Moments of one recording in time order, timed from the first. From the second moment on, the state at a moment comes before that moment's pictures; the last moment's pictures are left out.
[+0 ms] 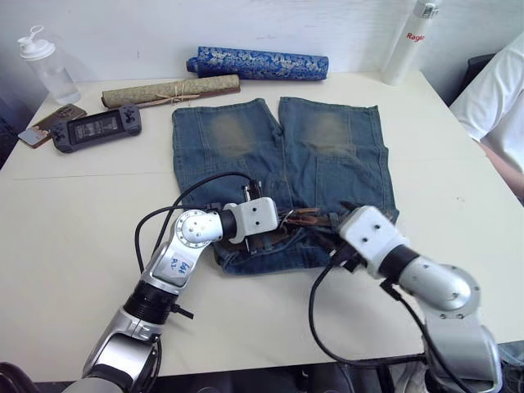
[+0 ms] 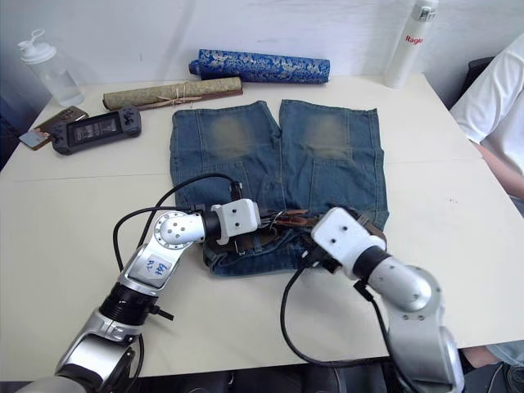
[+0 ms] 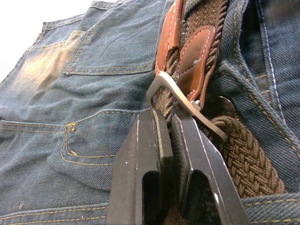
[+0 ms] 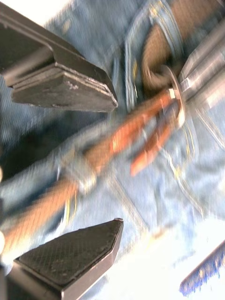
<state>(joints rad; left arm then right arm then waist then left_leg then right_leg) -0.54 0.36 -0.29 -0.03 0.17 0.09 -0.76 -0.18 -0.41 0.03 -0.89 -0.28 0.84 0.77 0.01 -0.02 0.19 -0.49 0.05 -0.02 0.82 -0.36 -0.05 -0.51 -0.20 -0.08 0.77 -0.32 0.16</state>
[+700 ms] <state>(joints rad) -0.55 0.36 -0.30 -0.03 0.17 0.07 -0.75 -0.25 -0.65 0.18 -0.63 -0.32 0.42 0.69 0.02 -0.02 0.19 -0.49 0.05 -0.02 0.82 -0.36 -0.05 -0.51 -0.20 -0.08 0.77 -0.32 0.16</state>
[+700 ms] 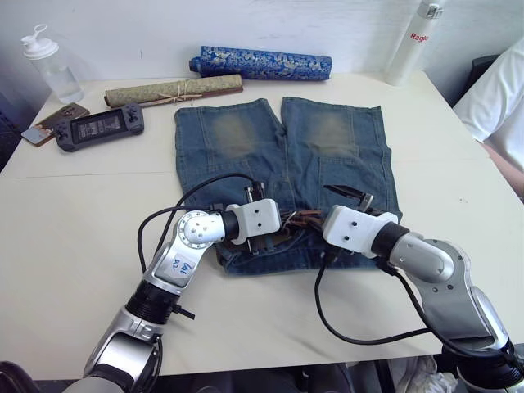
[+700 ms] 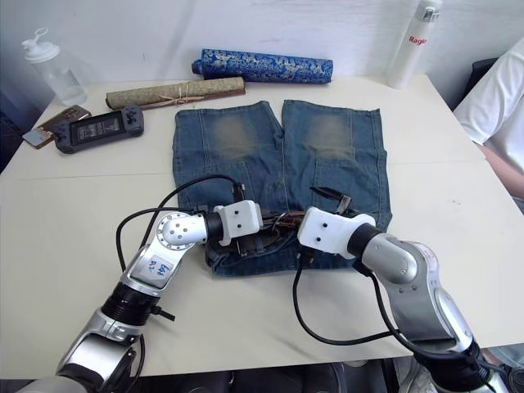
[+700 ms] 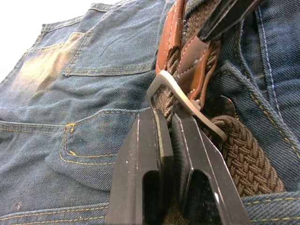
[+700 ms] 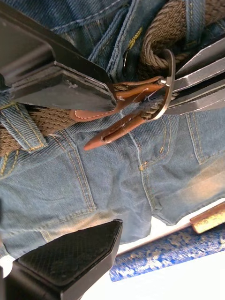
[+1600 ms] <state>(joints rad) -0.55 0.36 -0.26 -0.04 0.11 0.12 -0.76 -0.23 -0.62 0.26 -0.57 -0.38 0.35 0.67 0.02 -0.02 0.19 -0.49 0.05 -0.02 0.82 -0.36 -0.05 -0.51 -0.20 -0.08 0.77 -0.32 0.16</state>
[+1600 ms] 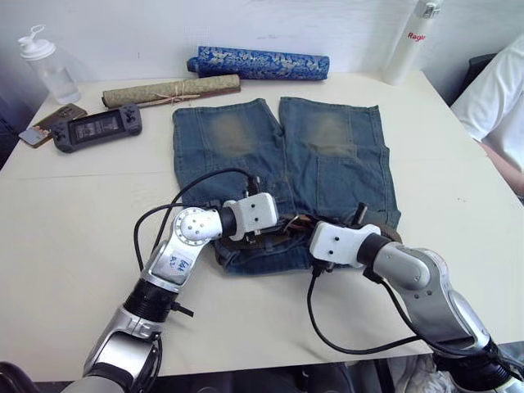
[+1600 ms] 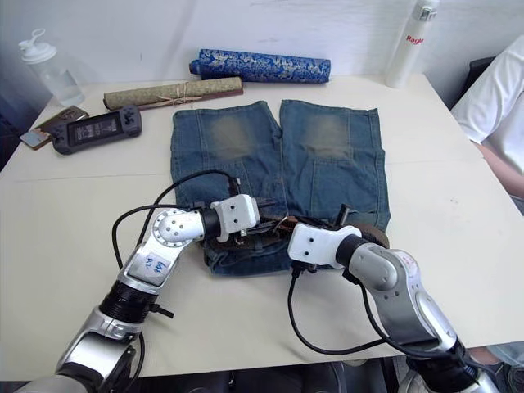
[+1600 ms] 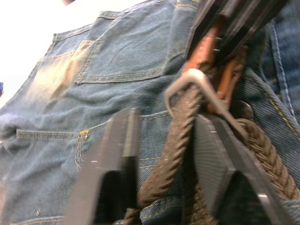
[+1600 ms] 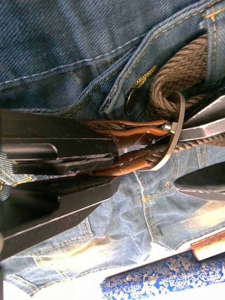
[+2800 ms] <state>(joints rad) -0.30 0.68 -0.17 -0.17 -0.25 0.30 -0.95 -0.11 -0.64 0.14 -0.67 -0.31 0.35 0.69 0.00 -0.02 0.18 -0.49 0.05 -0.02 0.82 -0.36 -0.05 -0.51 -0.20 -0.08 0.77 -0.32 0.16</state>
